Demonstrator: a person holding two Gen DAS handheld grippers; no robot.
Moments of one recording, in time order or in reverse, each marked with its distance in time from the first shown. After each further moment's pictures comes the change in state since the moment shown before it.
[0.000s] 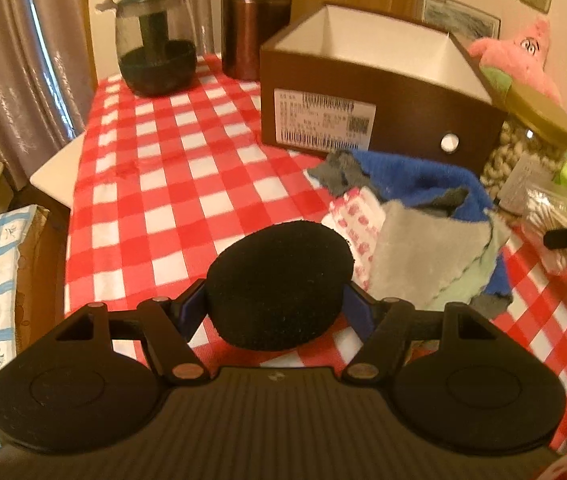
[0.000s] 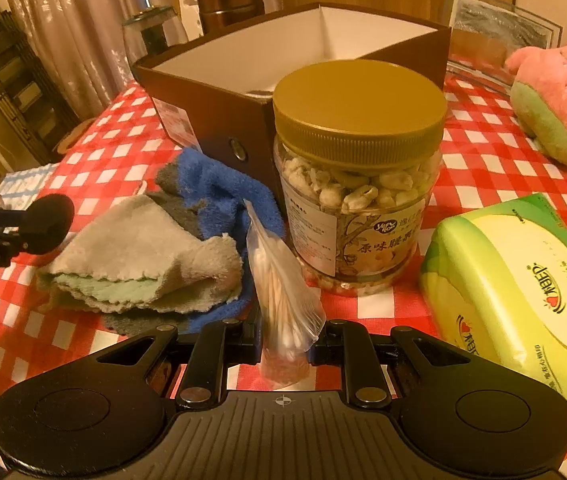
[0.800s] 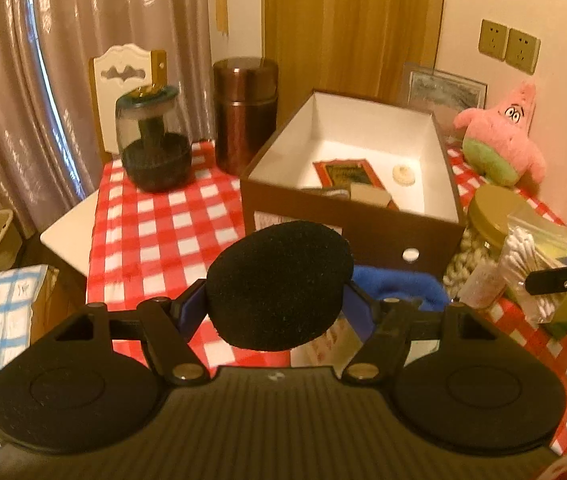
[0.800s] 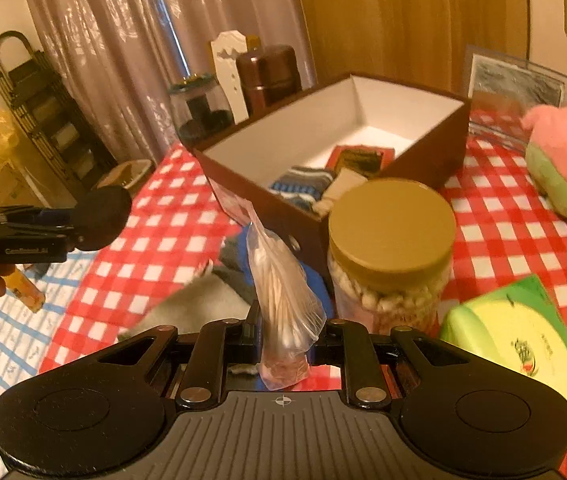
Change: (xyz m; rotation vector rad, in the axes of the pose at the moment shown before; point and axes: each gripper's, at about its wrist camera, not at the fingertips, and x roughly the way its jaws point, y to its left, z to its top) left arm -0.049 -0.031 0.068 0.007 -0.158 0.017; right arm -0.059 0.021 0.049 0.012 -0.118 0.114
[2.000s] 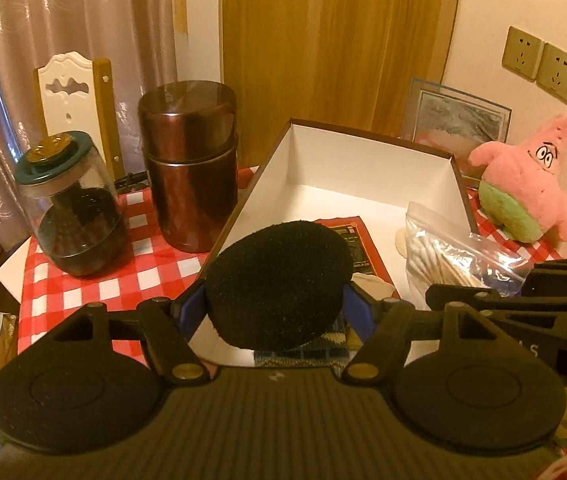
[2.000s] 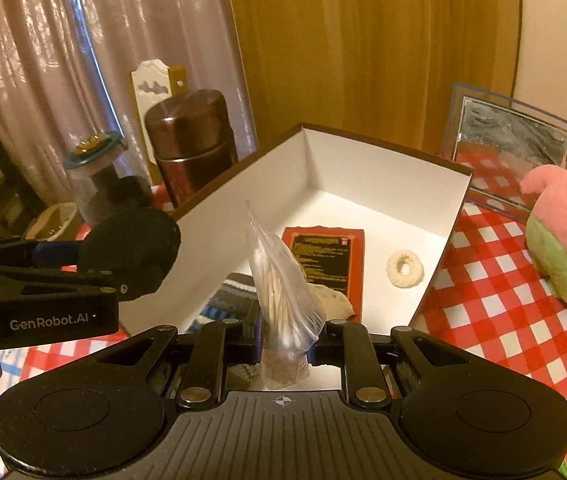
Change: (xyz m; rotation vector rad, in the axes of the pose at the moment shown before) left arm 0.147 -0.020 0.126 0.010 0.047 -0.067; right arm 0.126 -0.025 0.133 0.083 -0.033 -0.206
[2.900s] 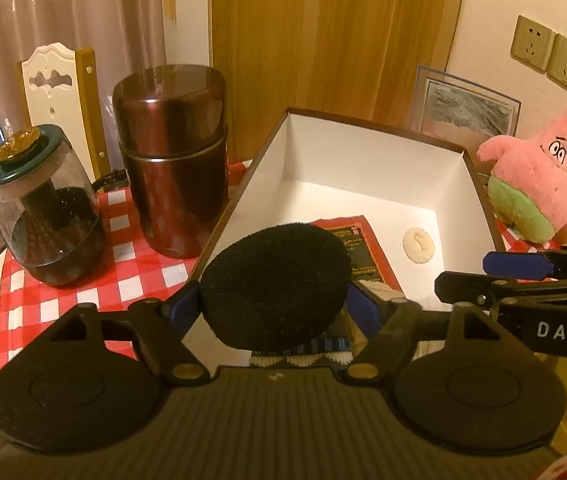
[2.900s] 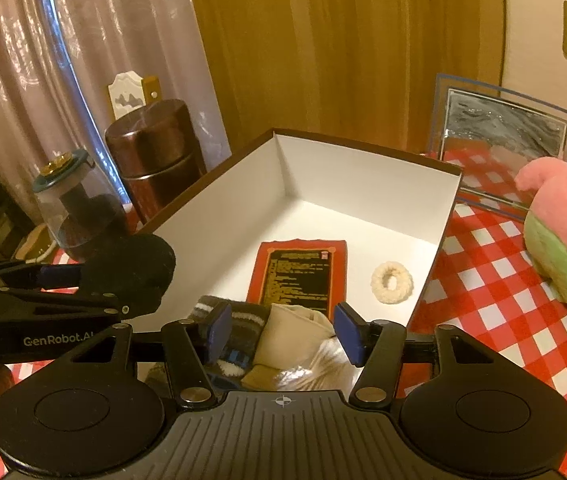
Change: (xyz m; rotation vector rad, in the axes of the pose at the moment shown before) left arm 0.039 0.002 0.006 0.003 0.011 -0.017; right arm 0.017 -0.024 0.011 0.058 -0.035 -0.012
